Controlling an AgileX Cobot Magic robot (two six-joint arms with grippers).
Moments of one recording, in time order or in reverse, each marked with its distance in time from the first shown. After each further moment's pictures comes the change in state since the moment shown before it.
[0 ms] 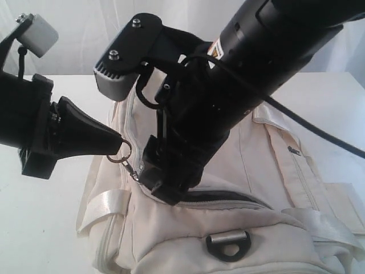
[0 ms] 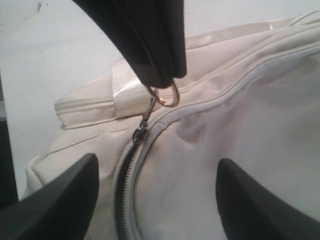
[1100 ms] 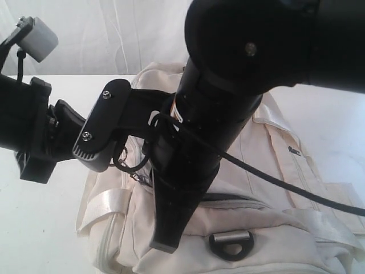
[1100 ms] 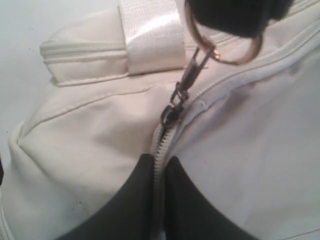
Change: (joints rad) left arm 0.000 -0.007 0.000 0.050 -0.003 -0.030; right arm 0.146 0.090 0.004 -0.256 0.082 0.169
